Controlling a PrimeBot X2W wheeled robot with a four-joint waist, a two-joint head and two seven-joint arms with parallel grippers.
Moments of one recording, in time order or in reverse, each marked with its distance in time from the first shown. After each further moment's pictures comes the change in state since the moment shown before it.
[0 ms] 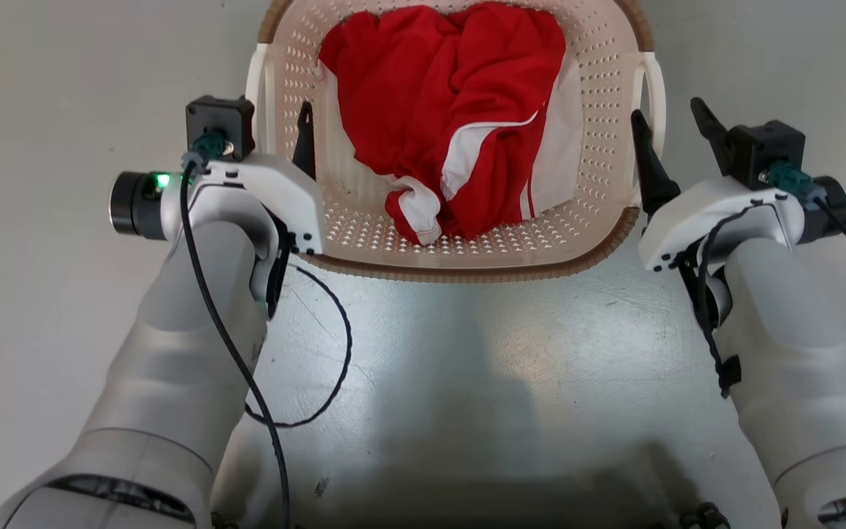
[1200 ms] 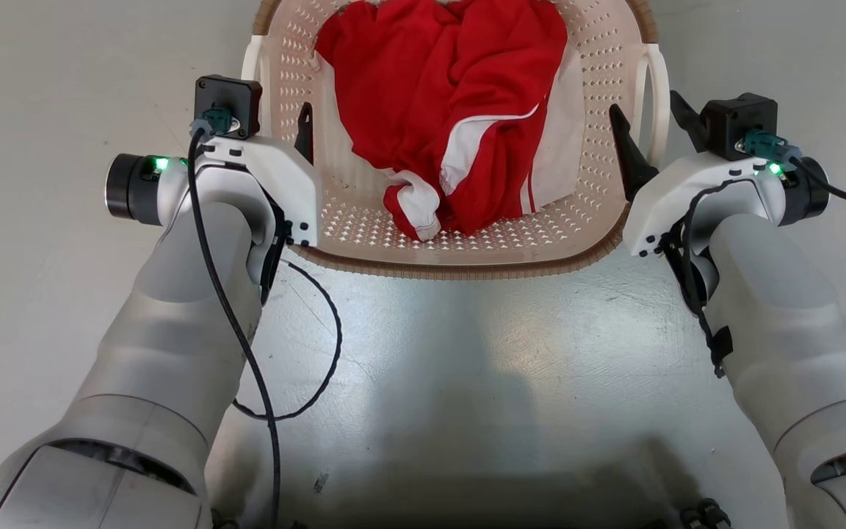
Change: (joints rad) left arm -0.116 -0.003 -0.132 0.179 -0.082 -0.025 0.026; right arm -0.150 -0.001 0.156 0.228 0.123 0.000 0.000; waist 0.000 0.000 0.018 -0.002
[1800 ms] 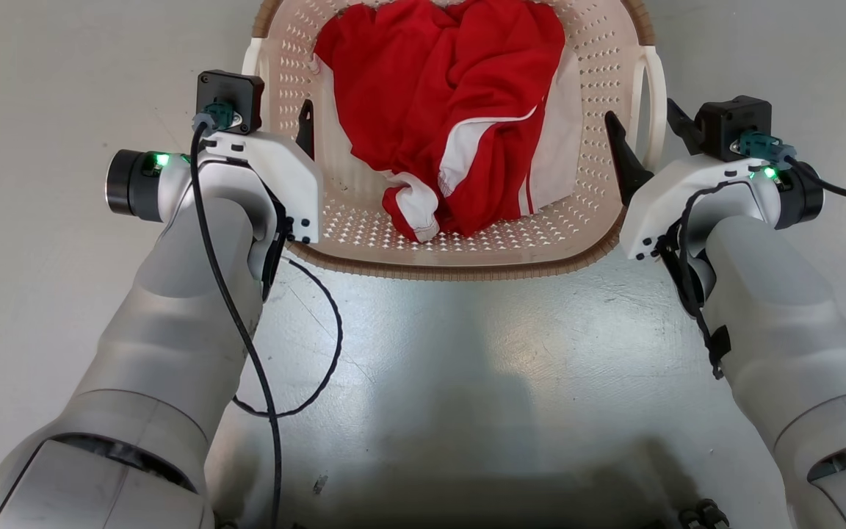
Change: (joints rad) left arm -0.015 0.000 -0.054 0.012 -0.051 0.010 0.010; right arm -0.022 0.000 0.070 0.053 0.081 0.000 0.000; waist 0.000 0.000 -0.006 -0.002
